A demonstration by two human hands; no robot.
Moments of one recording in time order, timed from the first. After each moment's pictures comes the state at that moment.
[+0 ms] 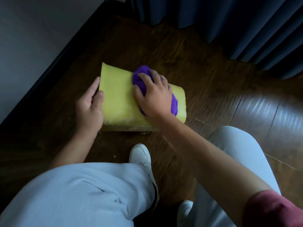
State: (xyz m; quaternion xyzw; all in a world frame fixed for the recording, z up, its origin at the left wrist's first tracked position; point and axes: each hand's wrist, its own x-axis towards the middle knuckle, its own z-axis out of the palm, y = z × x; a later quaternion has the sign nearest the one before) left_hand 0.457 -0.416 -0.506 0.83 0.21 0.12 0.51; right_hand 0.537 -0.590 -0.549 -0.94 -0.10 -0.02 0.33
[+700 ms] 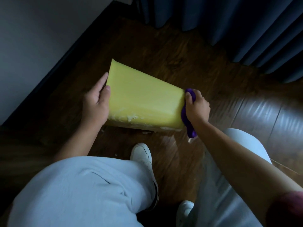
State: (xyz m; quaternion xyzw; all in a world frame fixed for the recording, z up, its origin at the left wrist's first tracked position) left_hand 0.463 -0.416 -0.501 0.86 0.17 0.10 0.48; right_hand 0.543 -0.711 -0.626 -0.90 0.13 0.05 0.42
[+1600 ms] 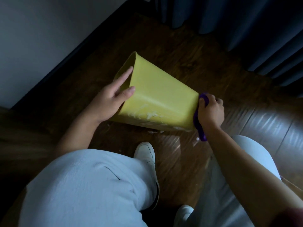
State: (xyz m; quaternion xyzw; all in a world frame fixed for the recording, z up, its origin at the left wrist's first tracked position) left_hand 0.462 -0.391 -0.480 0.84 0.06 -0.09 0.52; right_hand 0.553 -0.708 -0.627 -0.94 0.14 0.06 0.30
